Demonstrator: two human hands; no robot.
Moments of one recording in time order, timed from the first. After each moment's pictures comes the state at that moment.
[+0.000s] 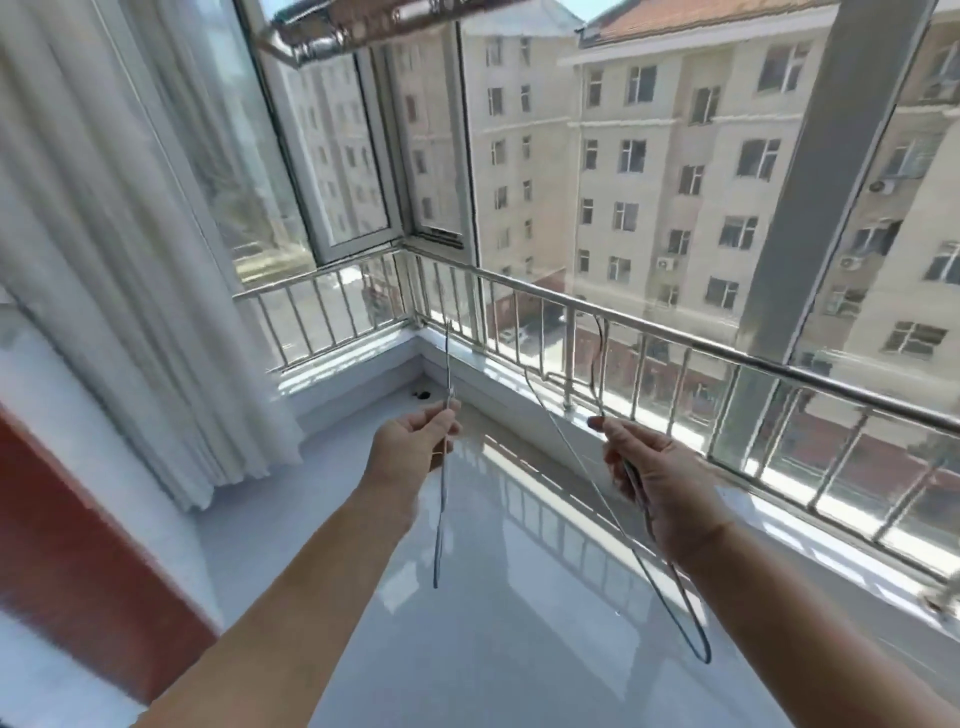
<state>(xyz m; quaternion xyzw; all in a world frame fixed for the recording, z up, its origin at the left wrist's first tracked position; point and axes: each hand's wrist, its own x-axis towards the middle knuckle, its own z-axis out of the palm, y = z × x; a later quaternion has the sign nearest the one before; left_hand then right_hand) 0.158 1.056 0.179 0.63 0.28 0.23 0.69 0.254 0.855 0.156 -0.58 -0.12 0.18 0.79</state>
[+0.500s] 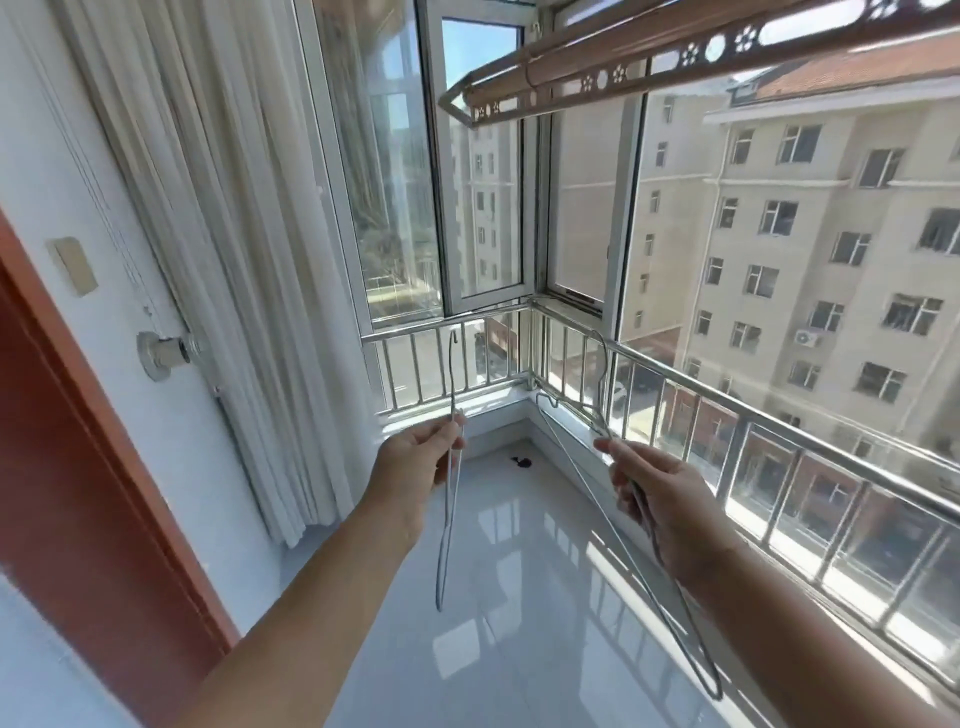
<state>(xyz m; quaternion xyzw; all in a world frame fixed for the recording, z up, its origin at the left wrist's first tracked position) 0.223 1.312 0.229 0.56 0.33 0.35 0.67 0.369 1.147 0.207 -0.56 -0.21 0.27 0.76</state>
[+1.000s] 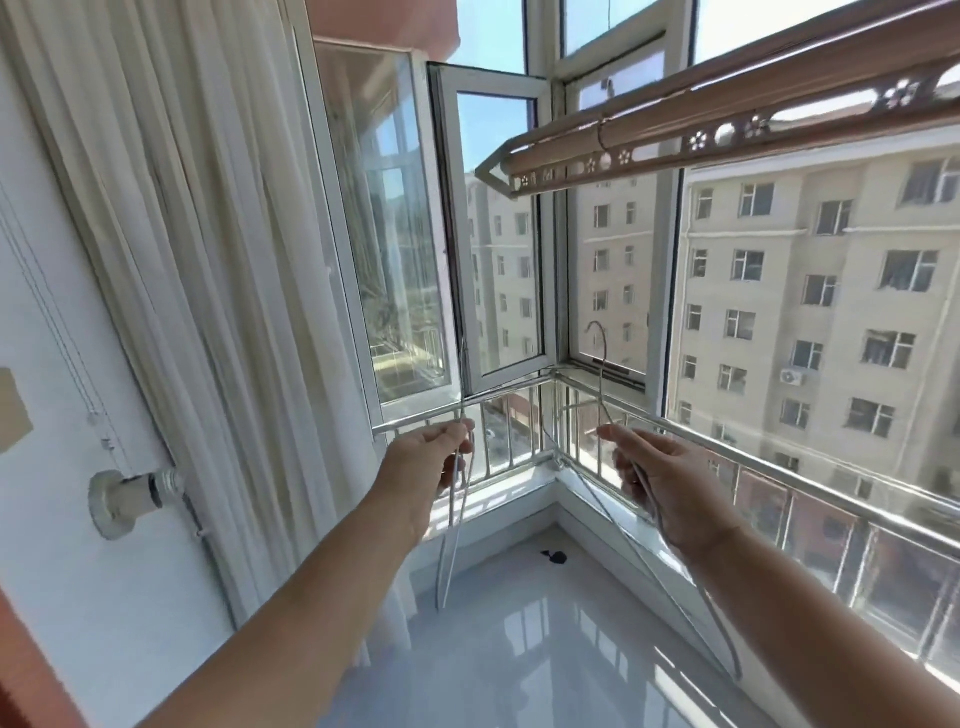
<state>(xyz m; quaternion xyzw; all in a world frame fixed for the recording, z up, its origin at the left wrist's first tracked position) 0.305 1.589 0.295 0.61 0.28 0.33 0.66 0.440 1.418 0.278 -0.54 -0.24 0.22 0.78</state>
